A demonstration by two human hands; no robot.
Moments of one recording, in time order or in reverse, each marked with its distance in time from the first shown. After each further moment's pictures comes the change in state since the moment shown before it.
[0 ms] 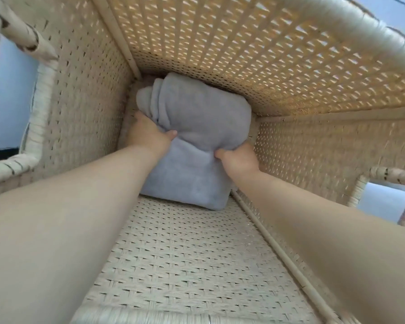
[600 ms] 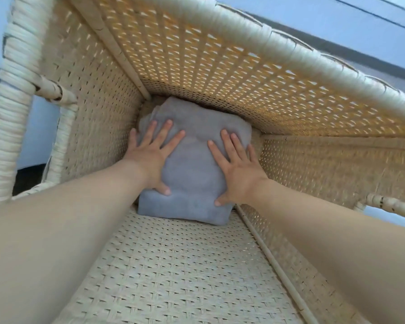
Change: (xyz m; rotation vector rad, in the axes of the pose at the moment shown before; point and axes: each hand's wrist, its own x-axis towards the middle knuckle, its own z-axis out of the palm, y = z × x) left_hand 0.000 -0.005 -0.030 1.049 -0.387 0.418; right_hand 0.017 -0.003 -0.018 -1.252 -0.362 -0.608
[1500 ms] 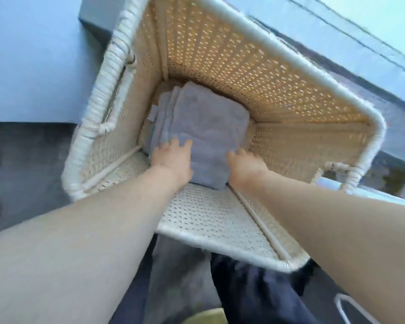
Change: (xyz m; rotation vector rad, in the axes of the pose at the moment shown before) left_hand -0.108 0.065 0.014 -0.274 0.127 -0.129; right_hand -0.092 -0.048 -0.028 -0.038 -0.087 0.199
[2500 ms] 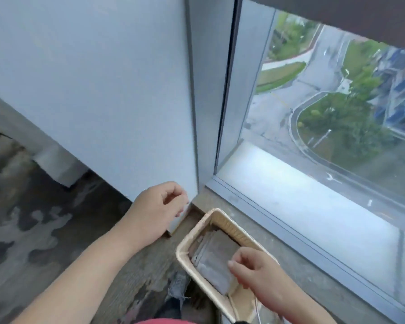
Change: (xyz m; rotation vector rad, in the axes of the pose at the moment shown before) left_hand -0.654 0.046 -0.392 -1.018 0.815 0.006; right_hand -0.614 -0.013 -0.298 0.774 0.198 -0.538
